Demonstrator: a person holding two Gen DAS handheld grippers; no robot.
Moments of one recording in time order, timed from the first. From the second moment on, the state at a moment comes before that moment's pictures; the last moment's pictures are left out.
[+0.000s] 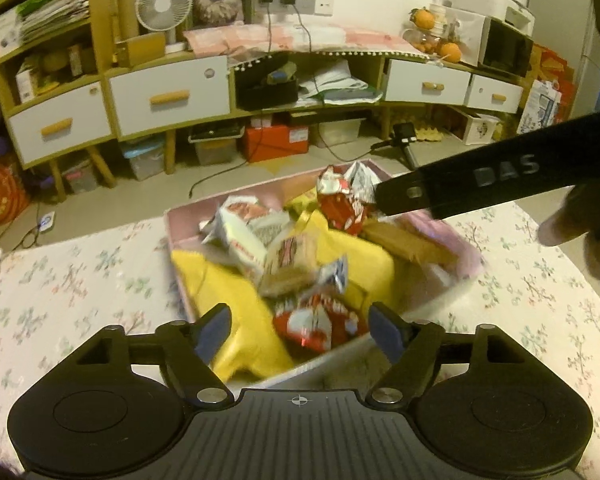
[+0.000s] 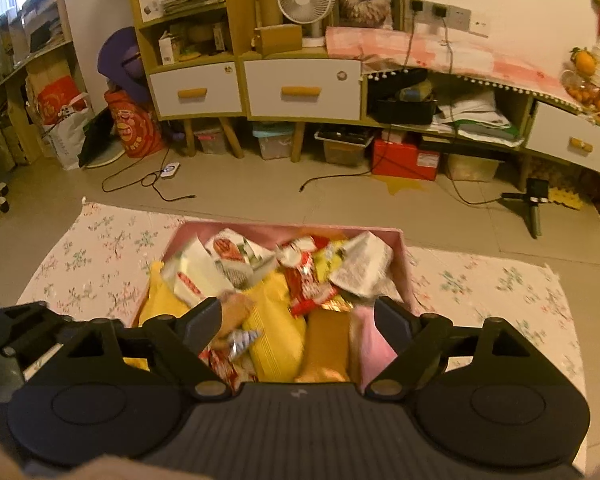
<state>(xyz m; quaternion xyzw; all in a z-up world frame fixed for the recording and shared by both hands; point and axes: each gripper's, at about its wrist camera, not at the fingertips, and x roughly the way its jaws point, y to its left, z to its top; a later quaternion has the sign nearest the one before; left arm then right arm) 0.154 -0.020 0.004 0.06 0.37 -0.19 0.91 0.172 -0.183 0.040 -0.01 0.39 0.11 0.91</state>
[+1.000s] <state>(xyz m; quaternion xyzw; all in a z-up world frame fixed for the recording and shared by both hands) 0.038 -0.016 -0.005 0.08 0.43 -0.05 0.90 0.052 -0.193 0.030 -0.03 0.39 0.05 0.92</state>
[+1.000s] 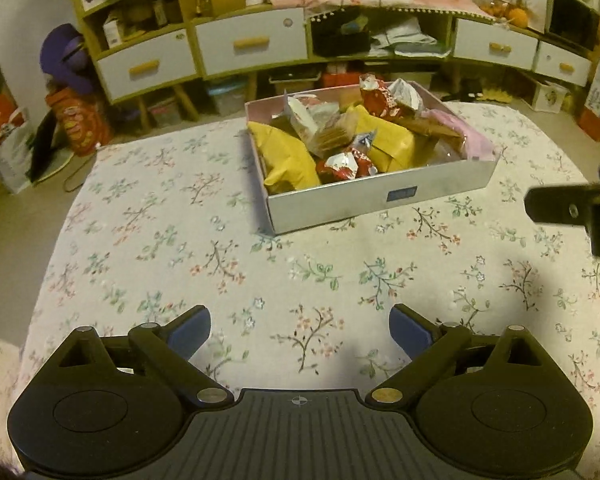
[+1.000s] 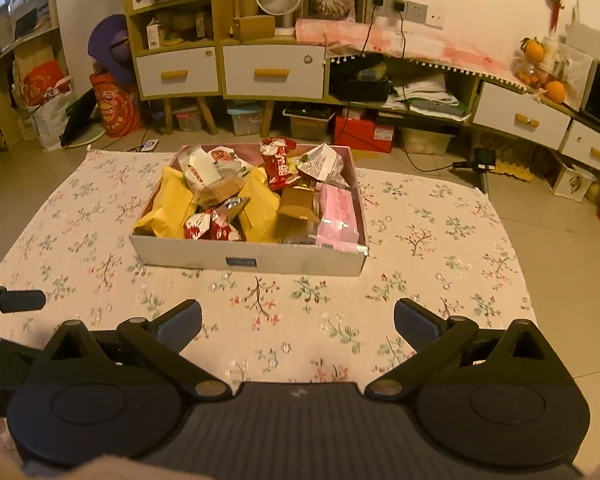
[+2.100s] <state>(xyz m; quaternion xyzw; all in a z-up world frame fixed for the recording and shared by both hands) 0.012 -0.026 0.012 0.06 0.41 -0.01 0.91 0.035 -0.196 0.016 -0.03 0.41 0.02 0.91</state>
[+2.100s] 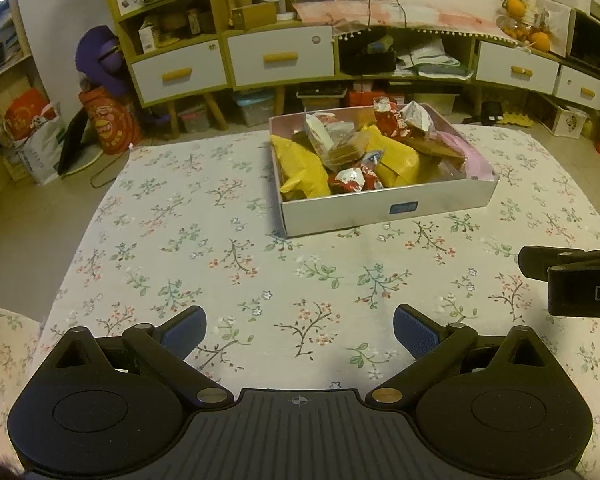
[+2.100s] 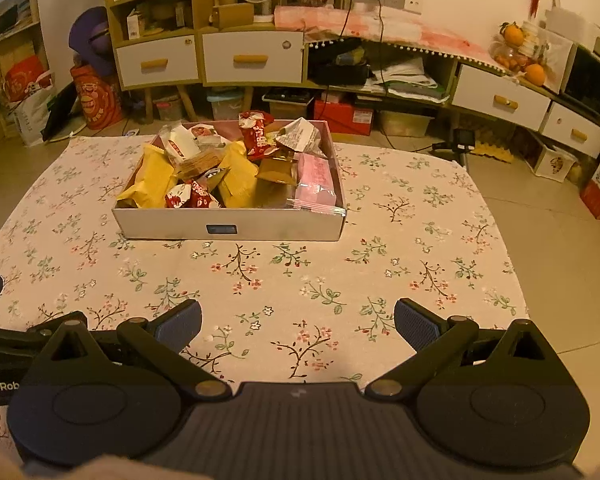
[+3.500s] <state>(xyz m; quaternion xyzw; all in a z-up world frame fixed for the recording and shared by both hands) 0.015 -0.018 0.017 0.04 0.40 0.00 0.91 0.034 -0.191 0.016 -0.03 0.40 0.02 0.91</state>
